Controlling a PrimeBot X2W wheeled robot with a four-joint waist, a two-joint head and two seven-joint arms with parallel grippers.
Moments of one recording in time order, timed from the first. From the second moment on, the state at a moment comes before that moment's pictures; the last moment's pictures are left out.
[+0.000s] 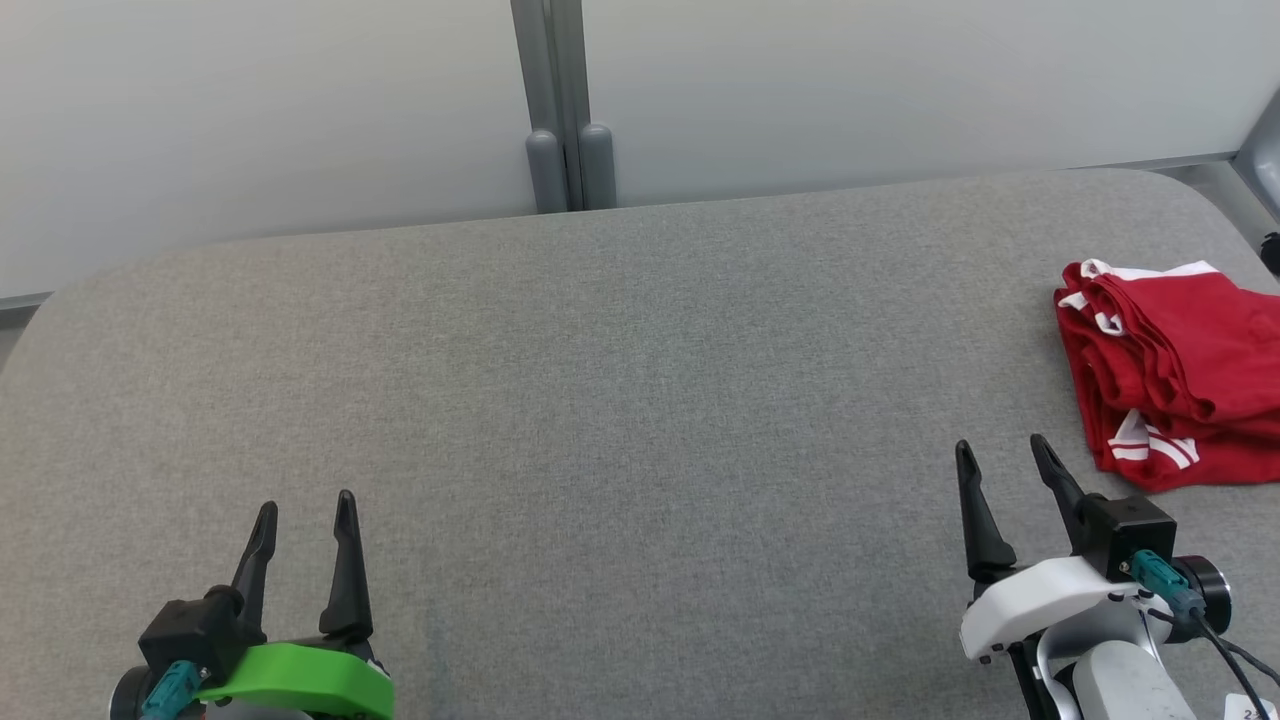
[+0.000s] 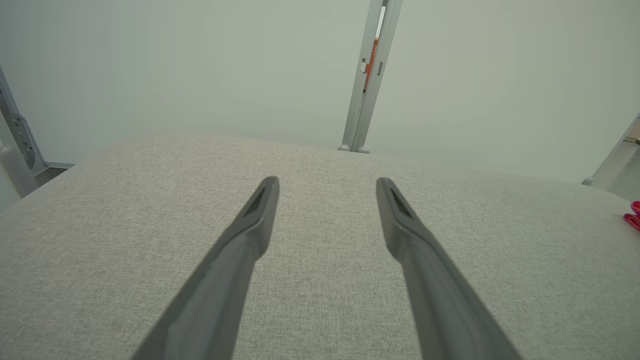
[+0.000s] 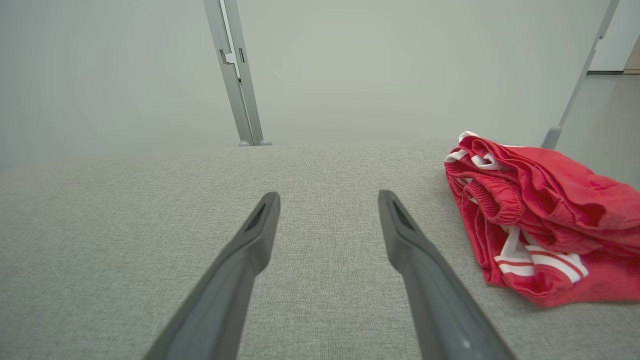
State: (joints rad) left arm -0.02 0.05 0.03 0.27 -0.26 -0.13 -0.26; right arm -0.12 -0.05 -0.02 0.35 0.09 0.13 -0.26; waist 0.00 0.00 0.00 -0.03
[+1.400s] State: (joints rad) left arm -0.02 0.04 0.06 0.30 -0.76 -0.13 -0.12; right arm -0.07 -0.04 -0.05 0.35 0.66 0.13 -0.12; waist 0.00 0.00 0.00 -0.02
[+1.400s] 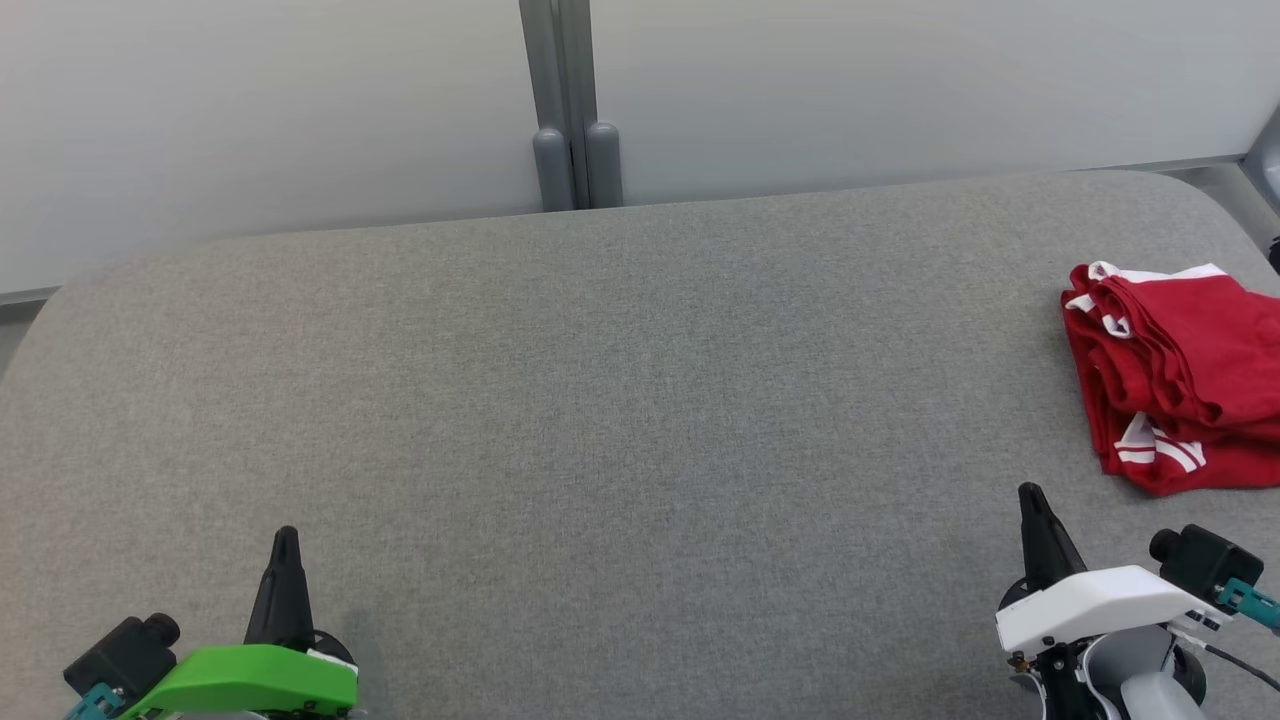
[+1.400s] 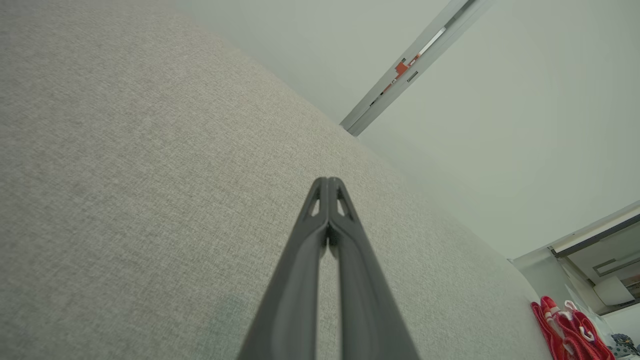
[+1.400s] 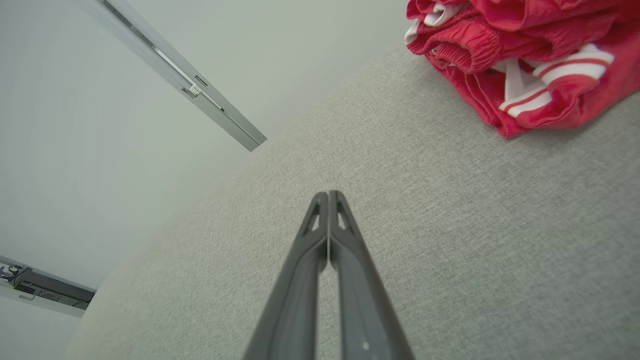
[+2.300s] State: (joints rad) left arm -0.05 0.04 0.08 0.28 -1.08 -0.13 -0.03; right arm -0.09 -0.04 -0.08 0.31 1.02 0.13 -0.03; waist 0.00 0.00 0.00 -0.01
